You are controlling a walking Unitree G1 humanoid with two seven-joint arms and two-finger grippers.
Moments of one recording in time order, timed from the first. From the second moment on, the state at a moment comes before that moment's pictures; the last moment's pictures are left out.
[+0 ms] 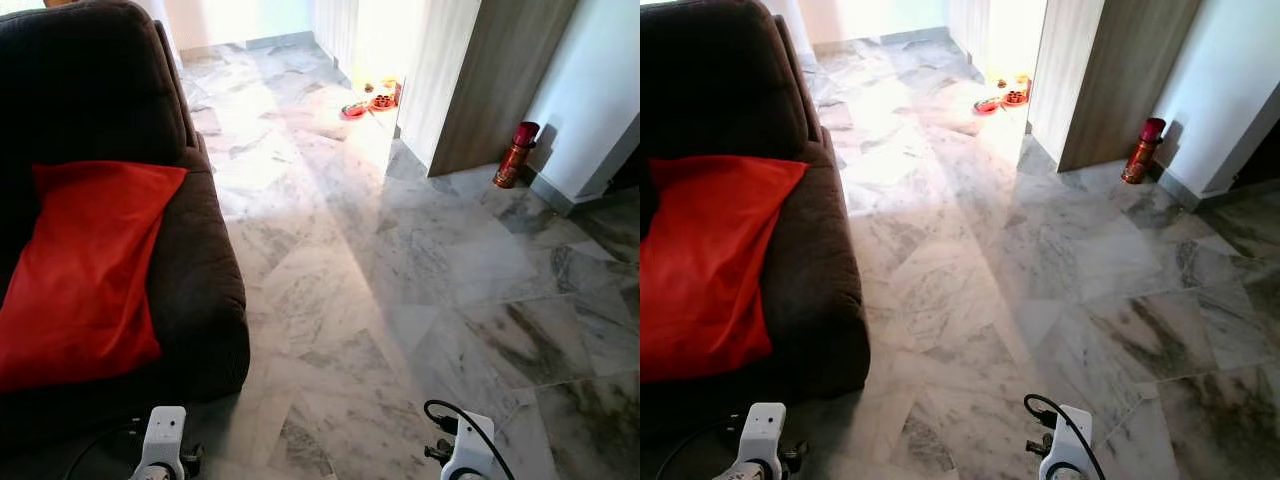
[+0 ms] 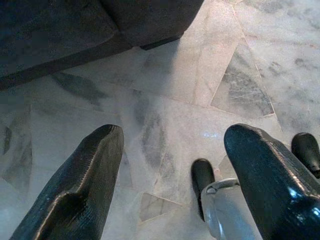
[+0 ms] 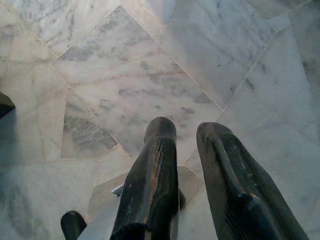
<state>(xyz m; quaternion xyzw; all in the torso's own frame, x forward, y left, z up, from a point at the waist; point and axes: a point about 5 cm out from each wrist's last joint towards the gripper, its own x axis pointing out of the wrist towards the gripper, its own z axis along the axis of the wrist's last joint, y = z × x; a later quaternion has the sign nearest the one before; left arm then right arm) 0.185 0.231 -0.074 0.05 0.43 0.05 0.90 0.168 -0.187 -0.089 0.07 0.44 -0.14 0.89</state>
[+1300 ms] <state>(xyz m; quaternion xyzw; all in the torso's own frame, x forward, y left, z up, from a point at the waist) 0.174 0.222 -0.081 0.04 0.45 0.04 0.89 0.169 -0.190 -0.089 0.06 0.44 -0.12 0.89</state>
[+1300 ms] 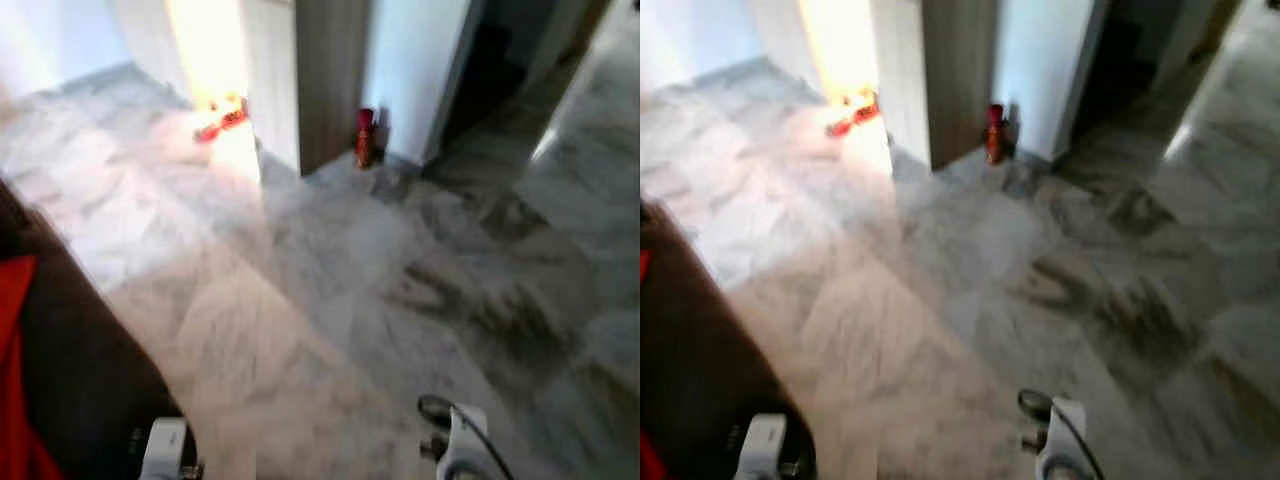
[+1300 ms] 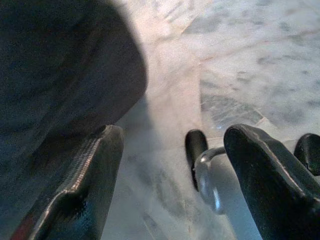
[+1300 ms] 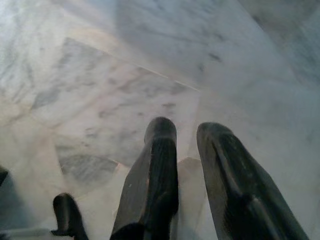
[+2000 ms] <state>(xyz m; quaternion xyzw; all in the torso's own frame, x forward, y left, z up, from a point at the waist) 0.182 0.205 -0.081 0.03 0.44 0.03 0.90 0.167 -0.207 -0.087 0.04 0.44 -0.14 0.89</state>
